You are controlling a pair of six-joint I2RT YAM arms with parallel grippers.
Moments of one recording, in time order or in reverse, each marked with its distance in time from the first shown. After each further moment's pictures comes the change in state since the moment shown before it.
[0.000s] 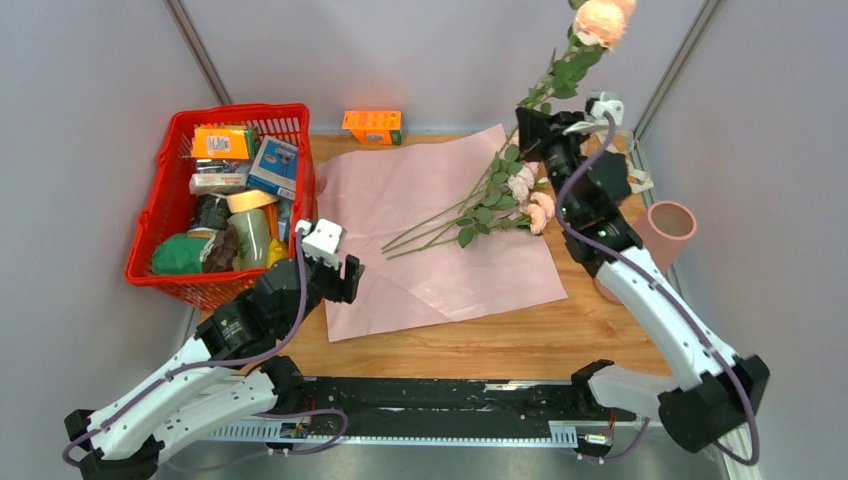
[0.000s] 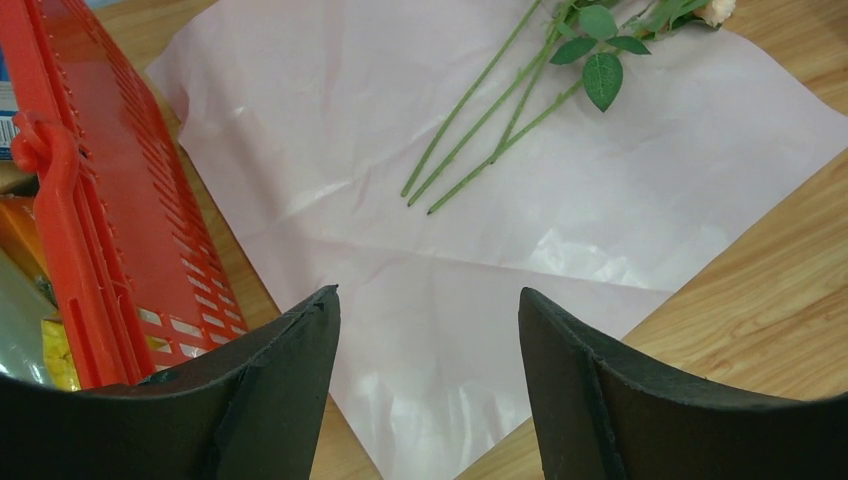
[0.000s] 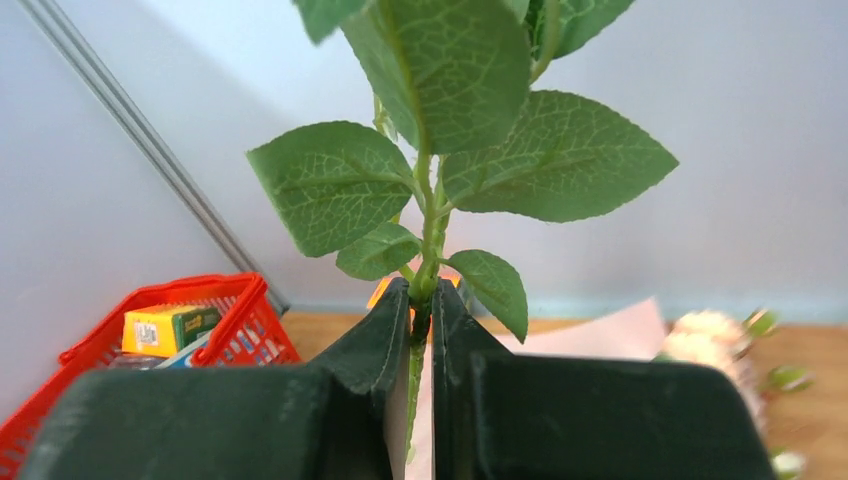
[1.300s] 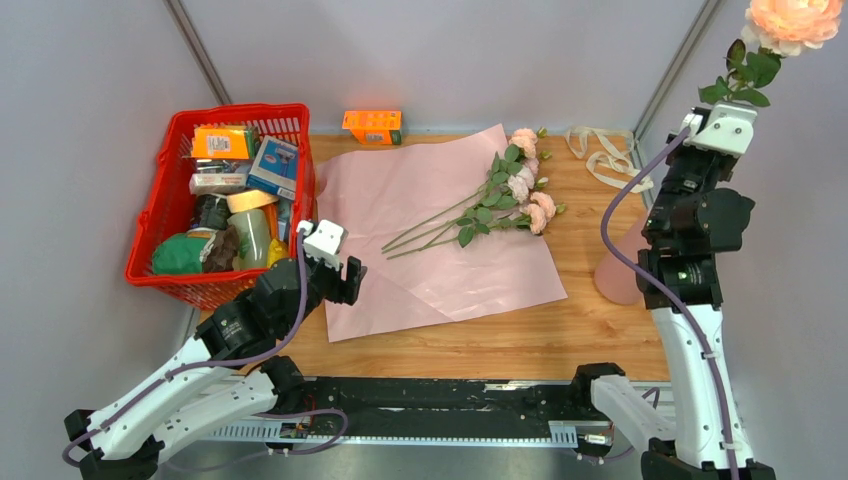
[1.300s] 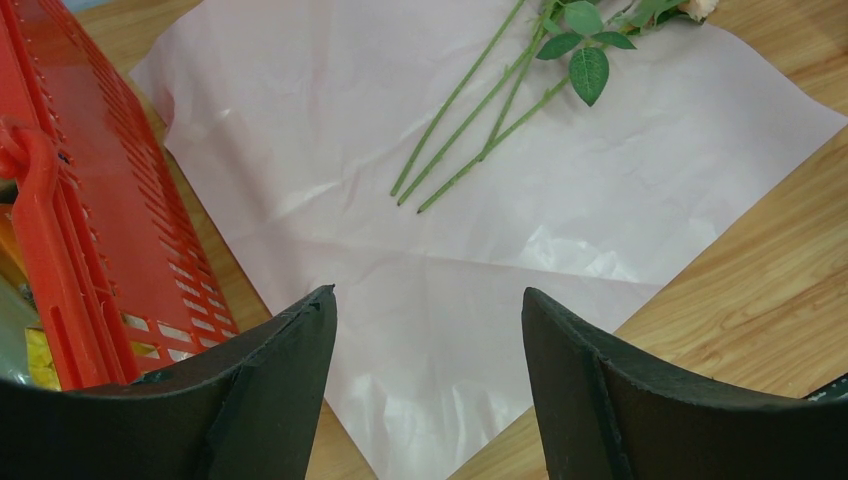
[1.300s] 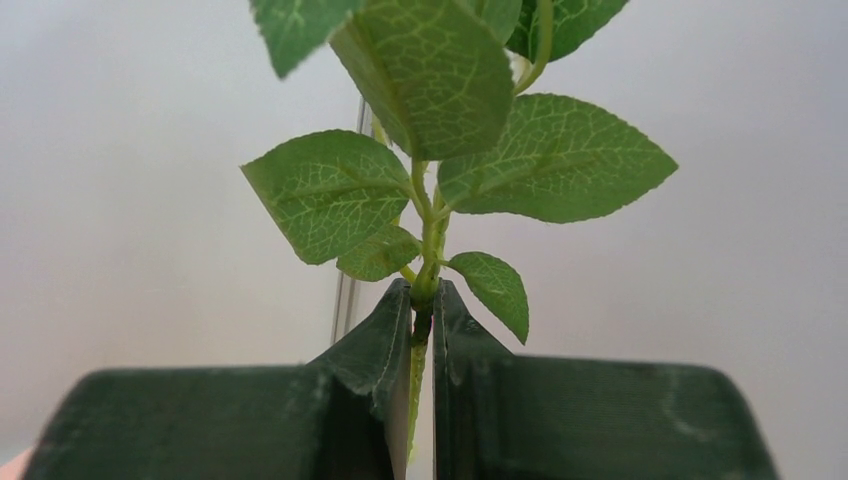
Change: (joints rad) left arm 0.000 0.000 0.000 0.001 0.031 0.003; right arm -0.370 -0.328 0.061 -0.089 0.331 -0.885
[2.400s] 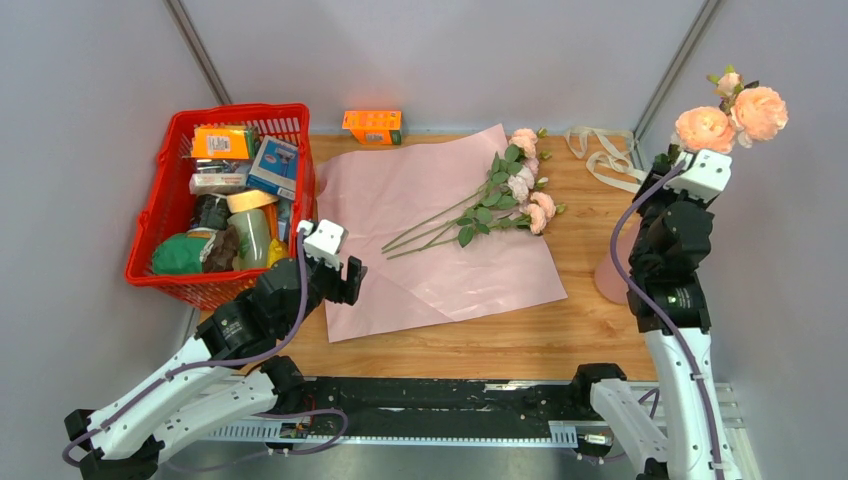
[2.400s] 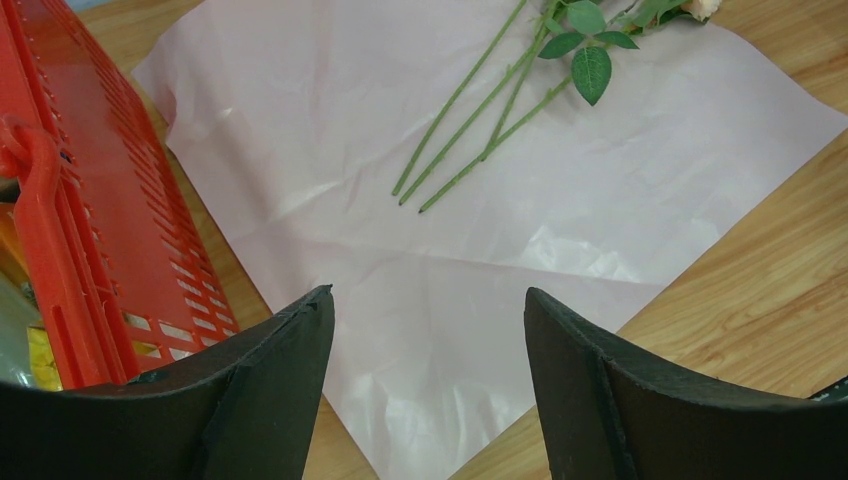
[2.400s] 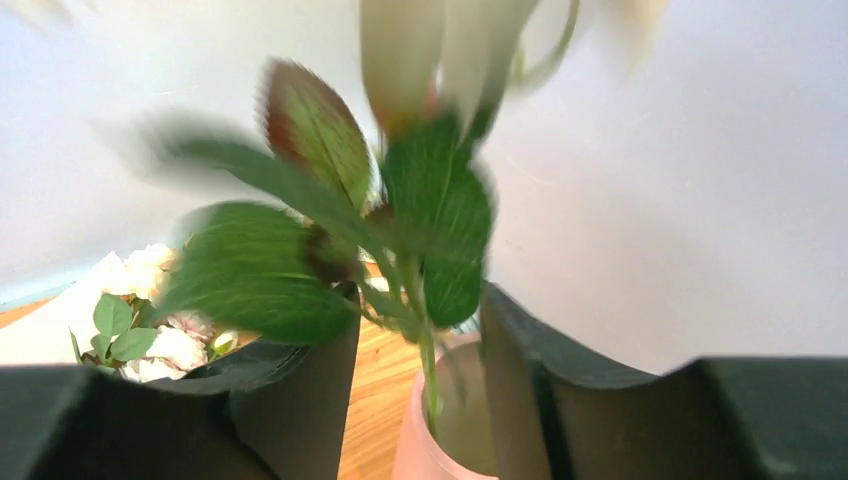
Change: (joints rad) left arm 0.000 0.002 0.000 0.000 -0.004 0.000; right arm -0.039 -0.167 -0.270 -0.328 0.044 0.377
